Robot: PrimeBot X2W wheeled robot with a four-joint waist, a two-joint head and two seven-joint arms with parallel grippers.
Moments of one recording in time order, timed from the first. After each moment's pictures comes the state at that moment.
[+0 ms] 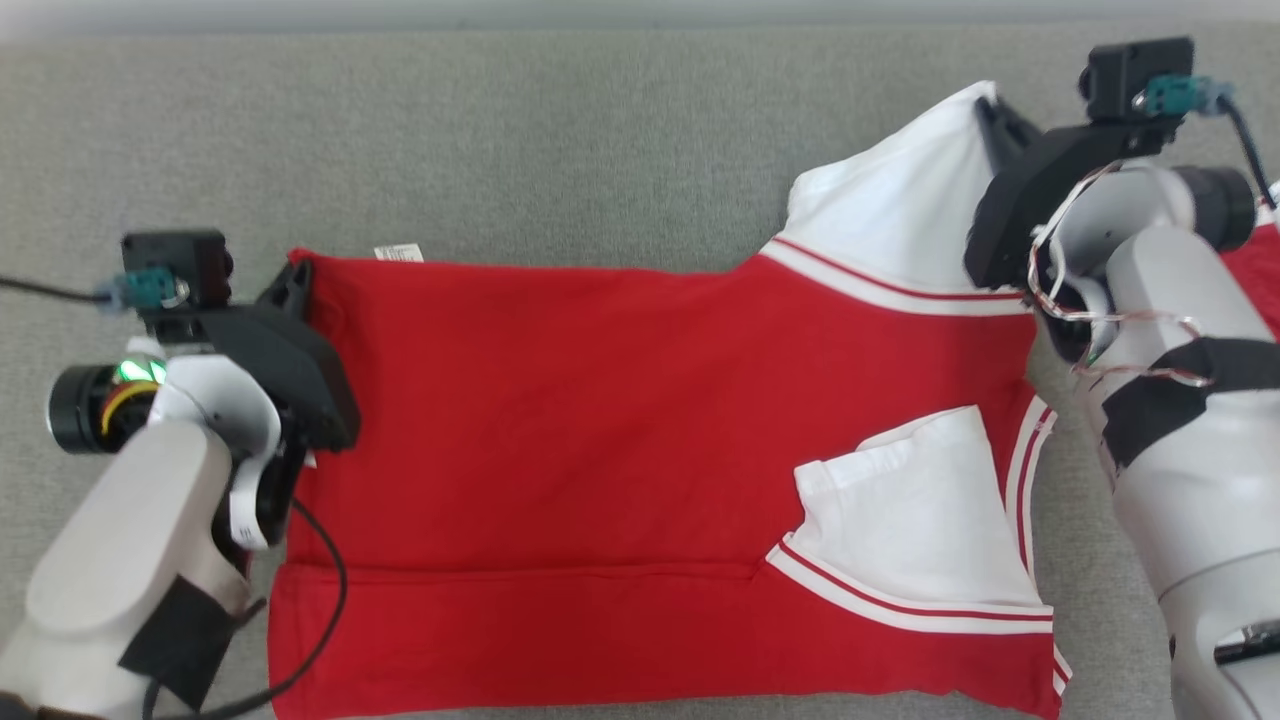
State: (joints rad) left arm -0.79 0.41 -0.52 0.50 -0.75 0.16 0.19; right arm -1.05 -0.24 0.19 0.92 0.28 0.13 0.16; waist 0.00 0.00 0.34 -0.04
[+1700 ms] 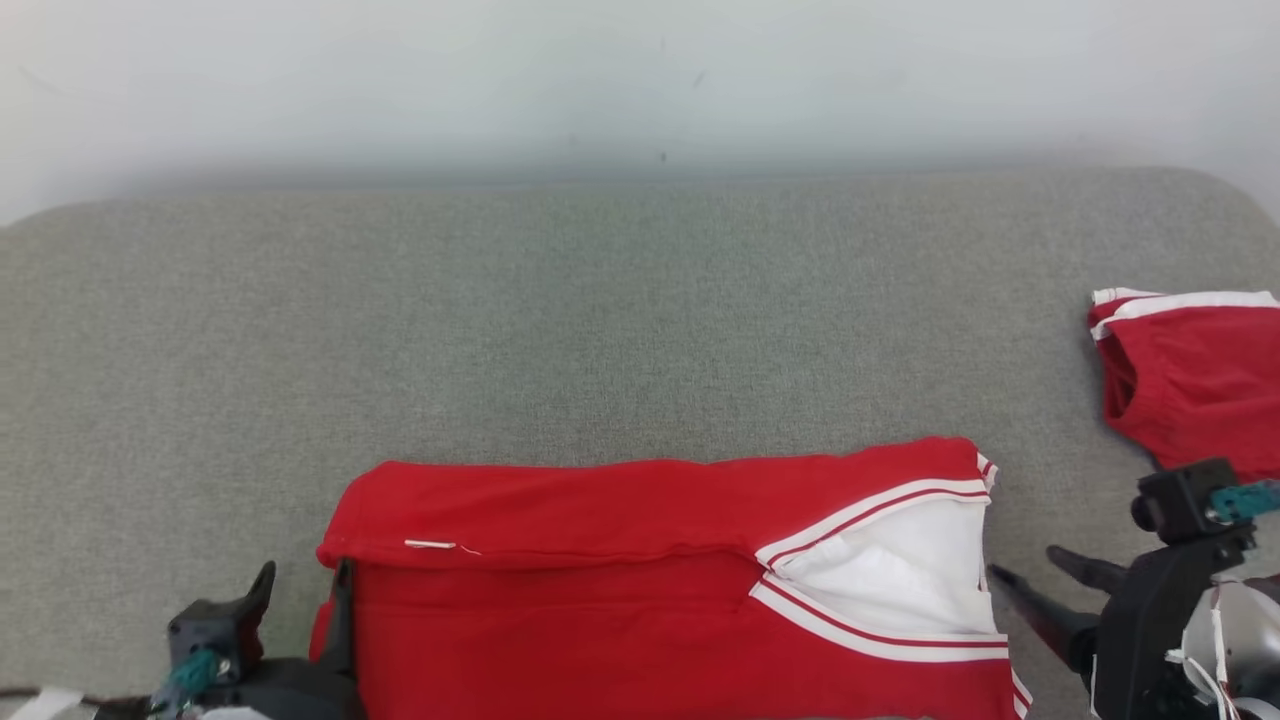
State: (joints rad) left arm -0.28 0.46 -0.57 0.40 -0.72 0.23 -0.17; right arm -0.05 -0.53 0.10 -0.14 0.68 0.13 0.79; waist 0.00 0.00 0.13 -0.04
